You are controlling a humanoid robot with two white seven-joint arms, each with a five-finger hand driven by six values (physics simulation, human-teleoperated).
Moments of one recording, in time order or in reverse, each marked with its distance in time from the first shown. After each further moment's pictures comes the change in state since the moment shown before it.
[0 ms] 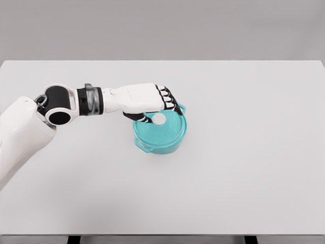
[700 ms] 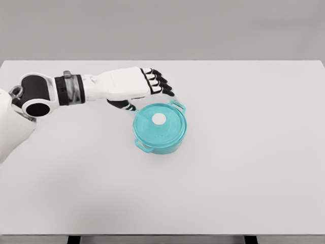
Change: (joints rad) left arm -0.009 0.084 0.090 -0.071 0.016 0.000 -0.002; right arm 0.000 0.000 0.000 0.000 0.000 0.000 0.000
